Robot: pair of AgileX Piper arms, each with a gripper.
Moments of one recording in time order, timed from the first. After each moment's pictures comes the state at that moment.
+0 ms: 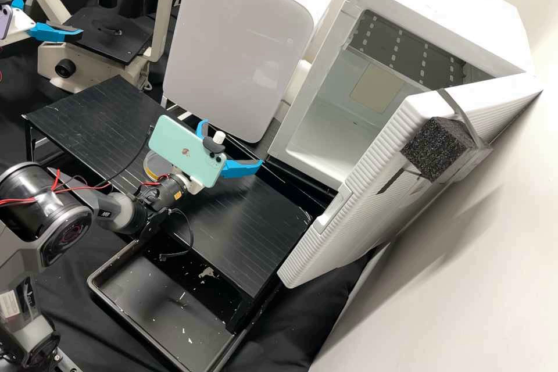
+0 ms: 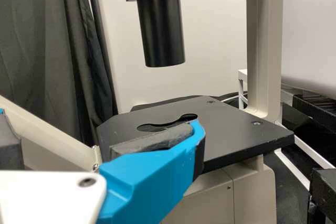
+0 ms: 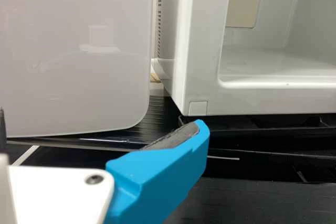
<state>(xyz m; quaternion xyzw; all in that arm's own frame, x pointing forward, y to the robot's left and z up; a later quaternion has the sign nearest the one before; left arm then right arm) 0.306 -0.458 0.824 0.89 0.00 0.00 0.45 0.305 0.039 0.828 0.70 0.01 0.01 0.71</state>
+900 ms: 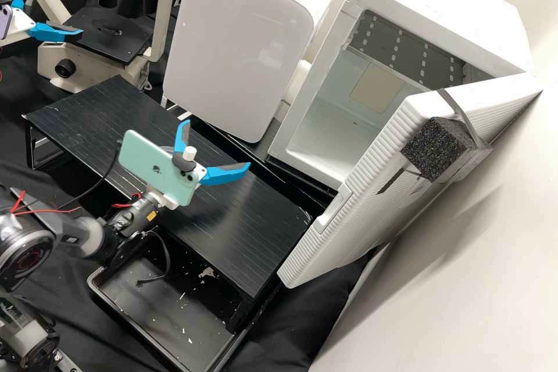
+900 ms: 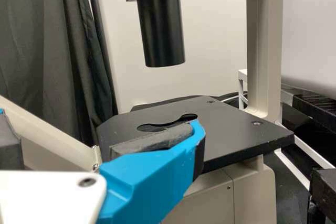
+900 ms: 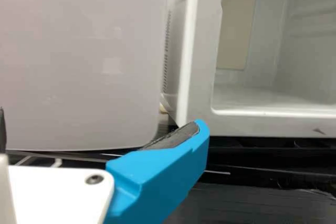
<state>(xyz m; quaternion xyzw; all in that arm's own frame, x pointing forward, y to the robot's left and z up) 0.306 -0.458 0.824 0.89 0.00 0.00 0.45 0.232 0.044 0.828 0.70 0.04 0.09 0.71</state>
